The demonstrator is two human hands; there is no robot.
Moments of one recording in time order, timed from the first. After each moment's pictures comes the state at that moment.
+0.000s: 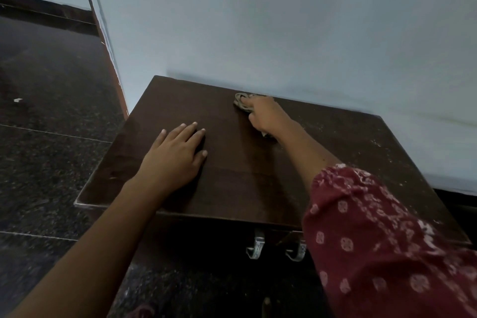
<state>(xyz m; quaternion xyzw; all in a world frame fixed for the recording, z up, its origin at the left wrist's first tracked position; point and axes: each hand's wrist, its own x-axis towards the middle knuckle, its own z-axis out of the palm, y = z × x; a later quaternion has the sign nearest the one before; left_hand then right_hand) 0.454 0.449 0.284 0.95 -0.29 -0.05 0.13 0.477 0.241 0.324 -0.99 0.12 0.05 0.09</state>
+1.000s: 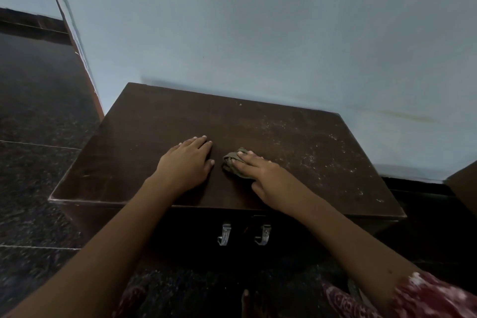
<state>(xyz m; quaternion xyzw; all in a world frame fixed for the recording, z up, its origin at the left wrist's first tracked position) 0.415 0.393 0.297 0.93 -0.35 -0.07 0.10 0.305 0.232 0.309 -0.99 -0.04 0.05 0.11</state>
